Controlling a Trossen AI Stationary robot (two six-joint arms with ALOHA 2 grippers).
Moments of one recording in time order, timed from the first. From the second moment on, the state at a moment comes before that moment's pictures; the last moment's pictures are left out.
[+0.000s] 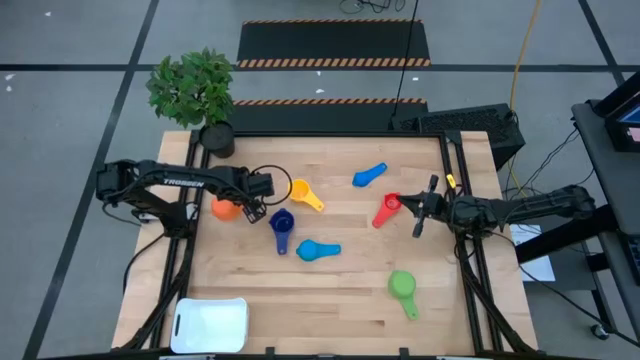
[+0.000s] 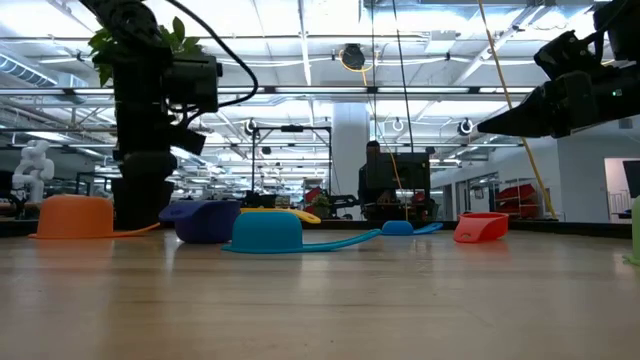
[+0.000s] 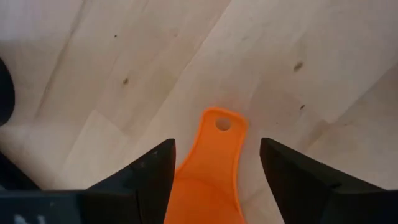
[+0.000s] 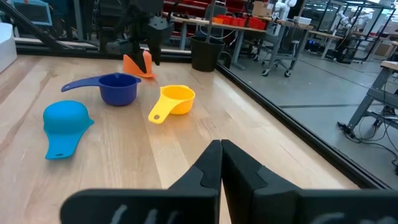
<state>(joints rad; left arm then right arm) 0.26 1.42 0.75 -0.80 -0.27 -0.35 0.12 0.32 0.02 0.12 0.50 -0.07</state>
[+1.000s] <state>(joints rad) 0.31 1.42 0.57 -0.53 -0.25 -0.15 0.12 0.40 0.02 0.19 0.50 -0.08</state>
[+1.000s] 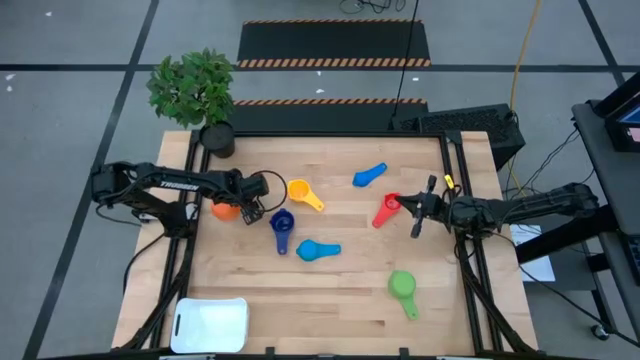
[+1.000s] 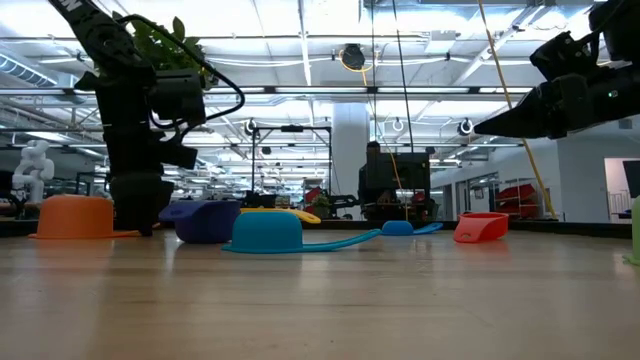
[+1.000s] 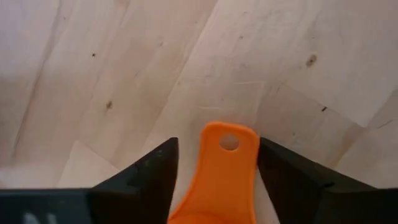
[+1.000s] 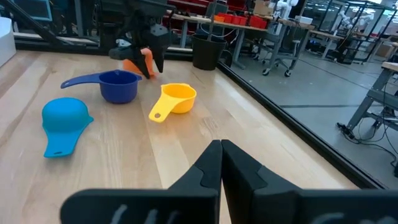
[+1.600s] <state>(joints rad) 0.30 1.34 0.56 -0.51 -0.22 -0.17 0.14 0.40 0.02 0.32 0.49 -0.06</state>
